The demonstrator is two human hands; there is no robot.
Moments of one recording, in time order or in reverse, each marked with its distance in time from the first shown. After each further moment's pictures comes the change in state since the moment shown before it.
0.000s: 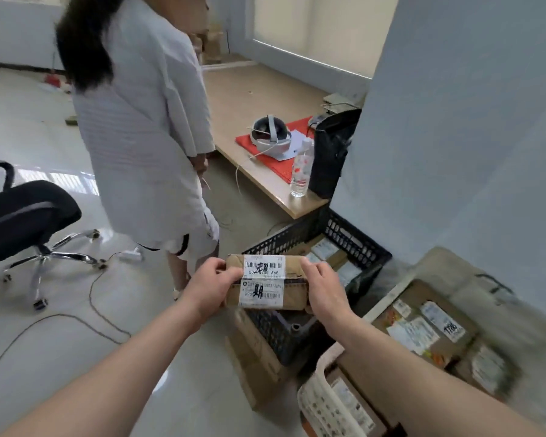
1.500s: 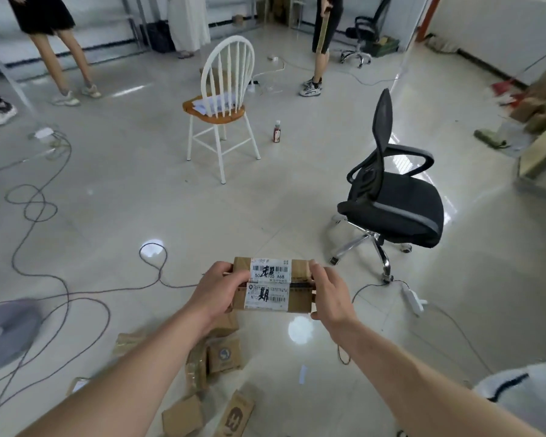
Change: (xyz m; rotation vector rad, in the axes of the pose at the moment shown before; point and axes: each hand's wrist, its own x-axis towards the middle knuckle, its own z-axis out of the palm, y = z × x) left_hand -0.125 -0.245 -0.553 -0.679 1.098 -0.373; right_hand -0.146 -0.227 0.679 -0.305 -1.183 -0.254
